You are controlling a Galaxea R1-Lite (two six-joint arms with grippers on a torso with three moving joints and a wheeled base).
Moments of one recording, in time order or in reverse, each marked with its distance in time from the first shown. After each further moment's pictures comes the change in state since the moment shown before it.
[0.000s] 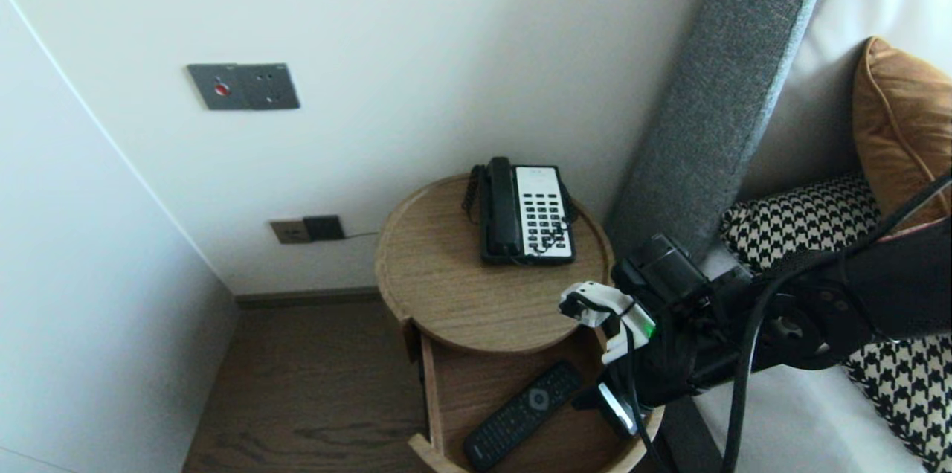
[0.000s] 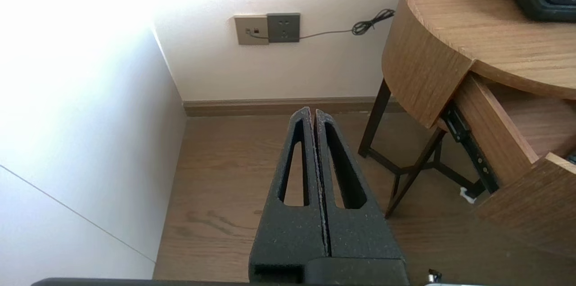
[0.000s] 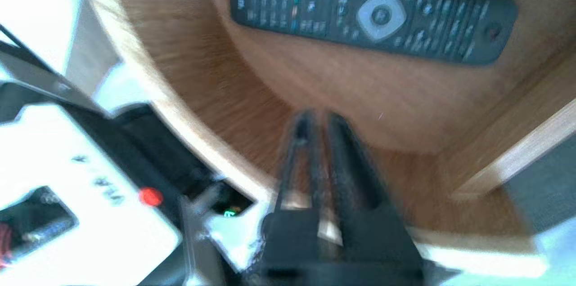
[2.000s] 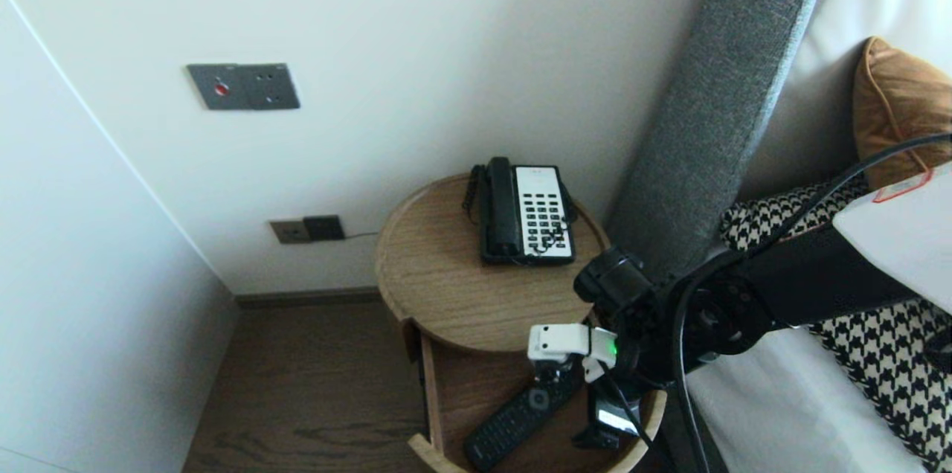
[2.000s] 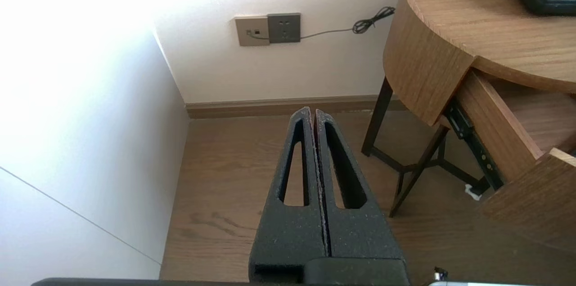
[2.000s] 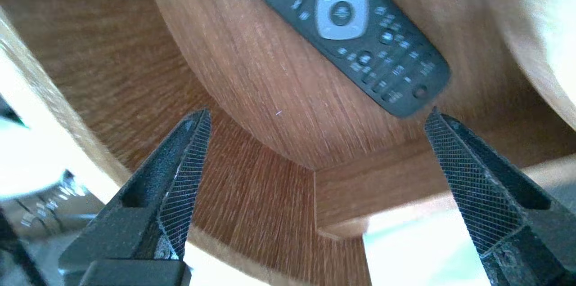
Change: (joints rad) left arm 0.000 0.000 -0.001 0.004 0.001 0.024; right arm 0.014 0.156 -0.104 0.060 -0.180 -0.638
